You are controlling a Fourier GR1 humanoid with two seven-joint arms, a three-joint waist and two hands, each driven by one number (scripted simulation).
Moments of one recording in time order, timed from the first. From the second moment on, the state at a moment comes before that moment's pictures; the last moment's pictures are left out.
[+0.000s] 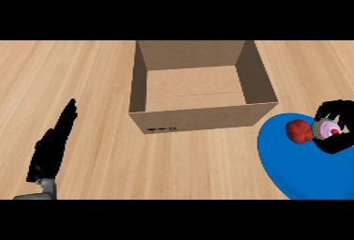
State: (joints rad) left arm 0.00 0.19 0.05 -1.56 -0.19 0.03 0.09; right arm -0.25 -0.54 -0.10 -1.28 0.76 0.28 0.18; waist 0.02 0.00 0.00
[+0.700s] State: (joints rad) left arm -0.09 0.15 -0.02 -1.55 -0.21 0.01 0.09; right arm -0.64 -0.68 0.09 -1.09 0.79 0.27 -0.54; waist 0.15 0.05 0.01
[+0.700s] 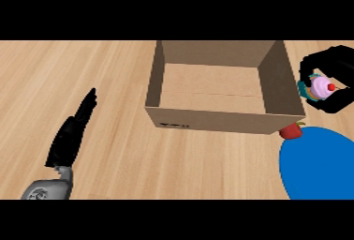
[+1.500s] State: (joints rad) left arm -0.10 0.17 0.01 -1.51 -0.21 0.01 0.10; right arm -1.00 -0.61 0.03 -0.73 0.46 0.41 -0.87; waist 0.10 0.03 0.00
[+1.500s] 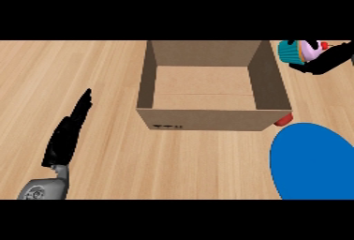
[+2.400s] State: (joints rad) left arm -0.04 0.18 0.05 -1.52 -0.21 0.02 0.07; right arm -1.29 -0.32 0.20 -0.51 0.48 0.41 -0.76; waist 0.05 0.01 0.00
